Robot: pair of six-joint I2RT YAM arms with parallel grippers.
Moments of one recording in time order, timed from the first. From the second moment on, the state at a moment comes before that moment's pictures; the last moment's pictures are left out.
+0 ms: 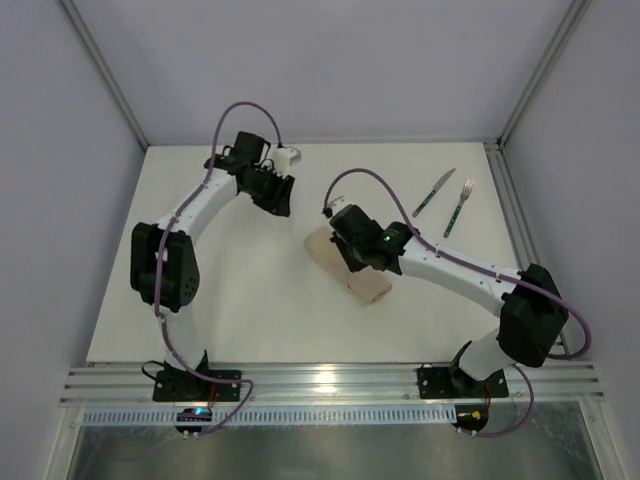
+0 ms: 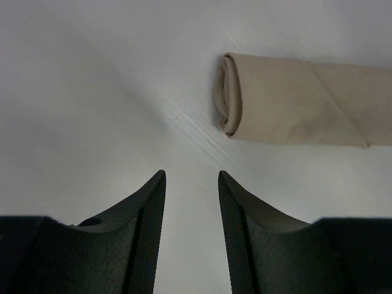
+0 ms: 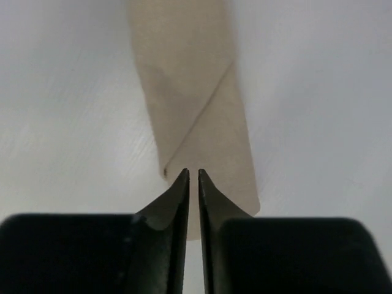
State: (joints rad) left arm -0.28 1.88 1.64 -0.78 0.43 0.26; right arm 0.88 1.53 1.21 -0.63 0.28 0.18
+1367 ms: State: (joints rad) left arm -0.51 2.04 1.59 -0.67 0.38 0.18; right arm 0.53 1.28 1.03 -0.30 0.40 0.31
